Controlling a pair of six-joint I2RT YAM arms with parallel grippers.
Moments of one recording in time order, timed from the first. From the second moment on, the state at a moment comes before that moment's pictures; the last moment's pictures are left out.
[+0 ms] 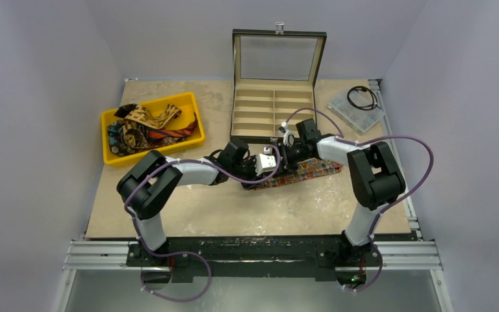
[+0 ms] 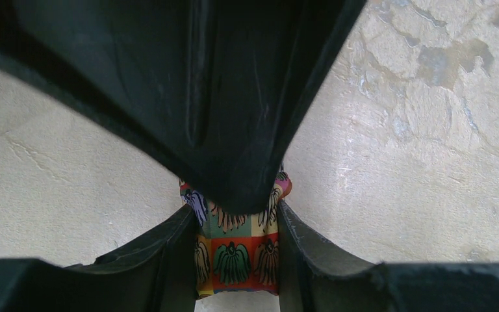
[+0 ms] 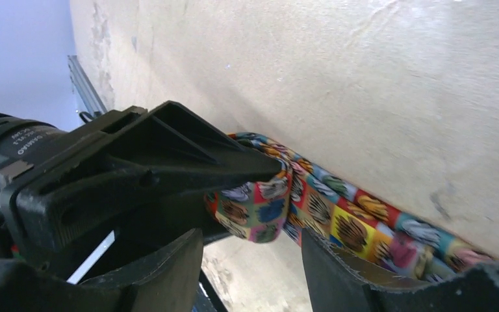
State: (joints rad) left arm -0.73 1.80 0.88 0.16 0.50 0.43; right arm 0.34 1.79 1.01 -0.33 -0.83 0.26
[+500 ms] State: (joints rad) left arm -0.73 1.80 0.88 0.17 0.50 0.43; right arm 0.39 1.89 1.01 -0.26 -0.87 0.30
